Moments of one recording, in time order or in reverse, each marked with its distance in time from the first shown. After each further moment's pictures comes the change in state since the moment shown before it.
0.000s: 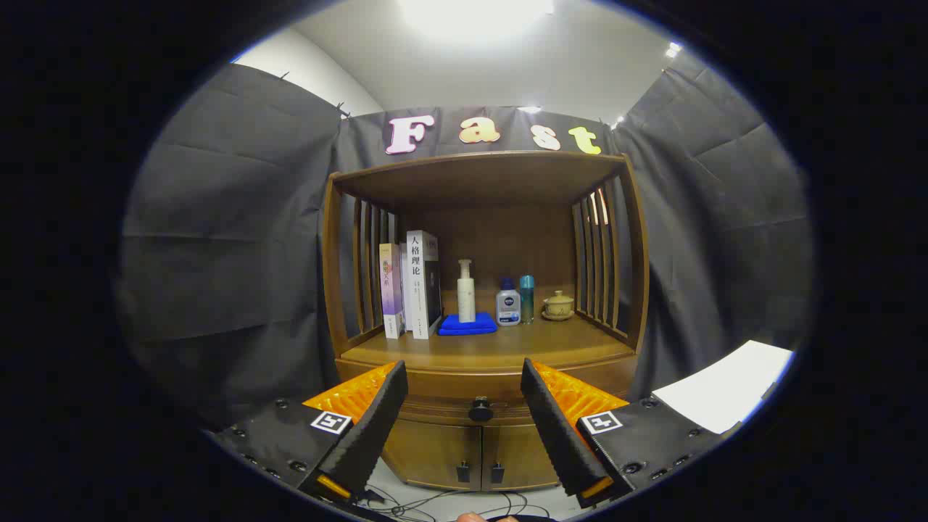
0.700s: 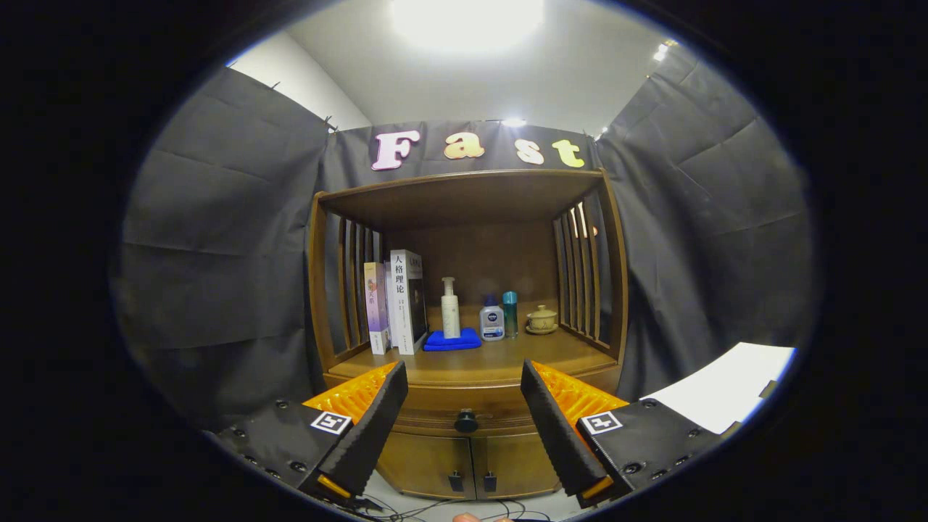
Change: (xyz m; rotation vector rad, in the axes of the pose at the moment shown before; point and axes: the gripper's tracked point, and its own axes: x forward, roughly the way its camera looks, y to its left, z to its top) arm -0.005 -0.018 0.011 0.024 -0.053 -0.056
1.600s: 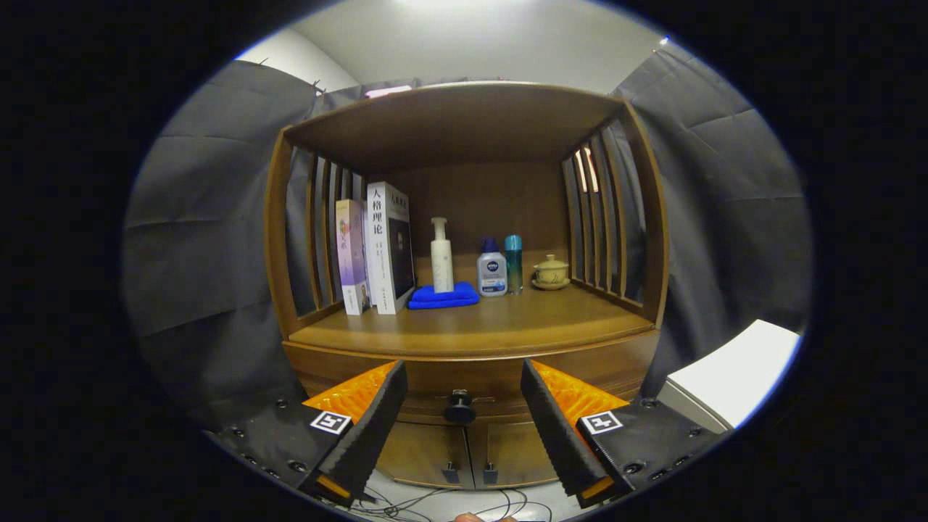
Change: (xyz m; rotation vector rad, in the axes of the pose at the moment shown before) arm 0.100 -0.006 -0.092 -0.001 0.187 -0.007
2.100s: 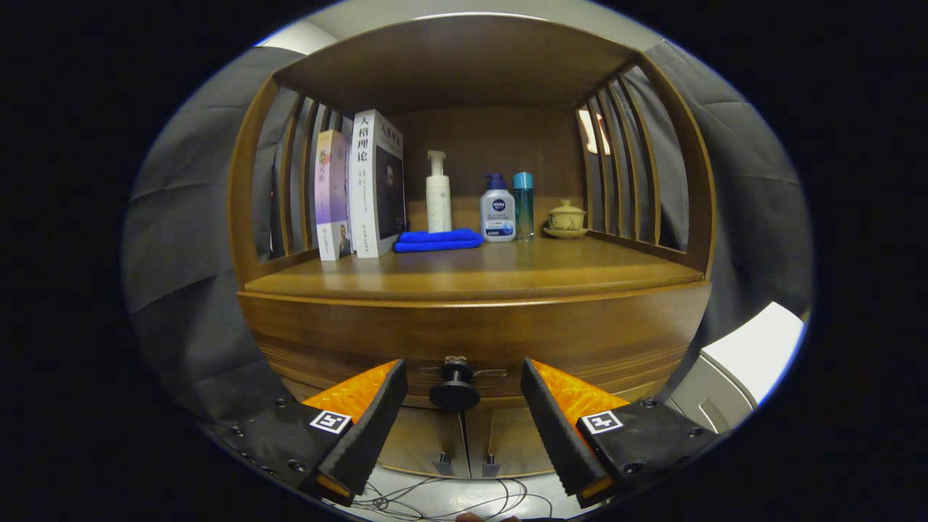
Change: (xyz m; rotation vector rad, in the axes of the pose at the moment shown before) arm 0.069 -0.002 -0.079 -0.017 0.137 -0.008
